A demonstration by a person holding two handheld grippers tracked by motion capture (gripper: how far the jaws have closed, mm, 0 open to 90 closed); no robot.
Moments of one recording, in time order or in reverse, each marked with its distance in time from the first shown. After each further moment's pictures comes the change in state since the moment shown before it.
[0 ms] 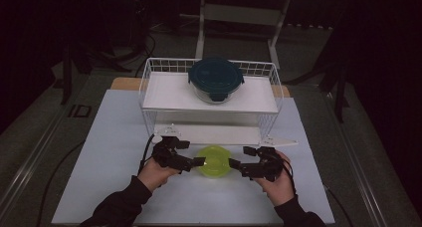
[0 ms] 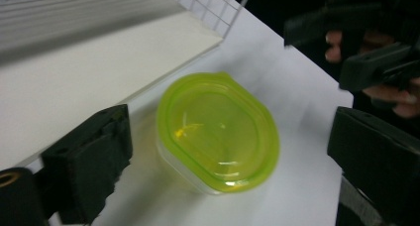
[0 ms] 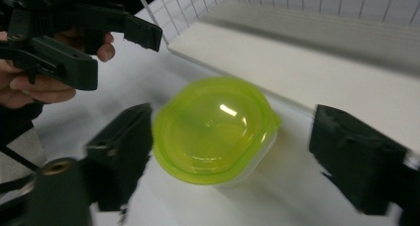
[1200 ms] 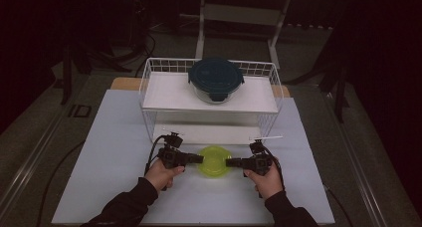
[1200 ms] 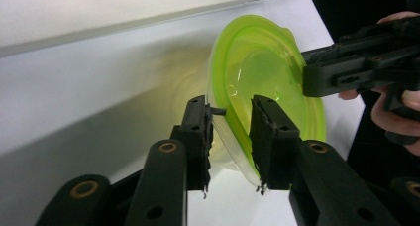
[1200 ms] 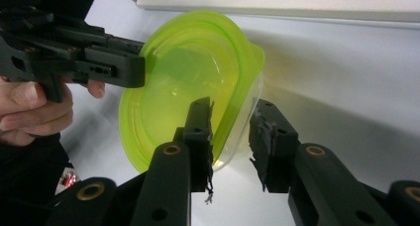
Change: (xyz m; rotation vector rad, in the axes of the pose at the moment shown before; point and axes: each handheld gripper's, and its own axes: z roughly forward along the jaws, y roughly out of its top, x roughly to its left) left arm 0.023 -0.015 0.030 0.175 0.021 -0.311; right arm -0.029 -0.012 0.043 0.231 0.059 0.347
